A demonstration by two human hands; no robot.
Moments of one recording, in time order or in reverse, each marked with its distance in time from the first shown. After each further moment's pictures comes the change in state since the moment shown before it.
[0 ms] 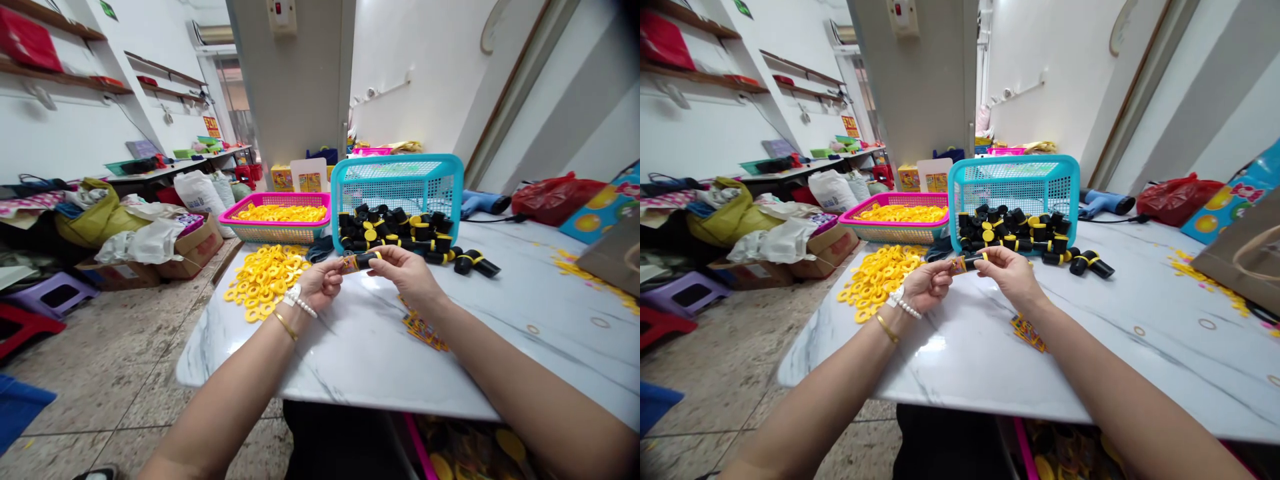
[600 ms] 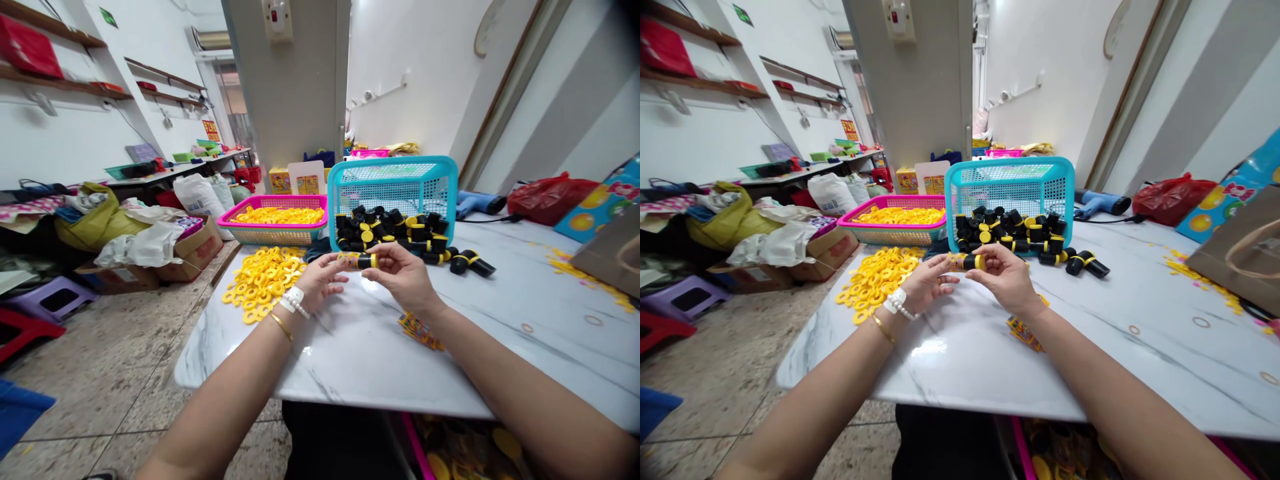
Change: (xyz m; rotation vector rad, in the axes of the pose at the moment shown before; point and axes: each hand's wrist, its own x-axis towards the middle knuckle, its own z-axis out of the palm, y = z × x) left_hand -0.001 -0.008 -0.002 0.388 0.002 0.280; right_hand -0.007 0.002 0.001 -0.098 -0.044 -0.280
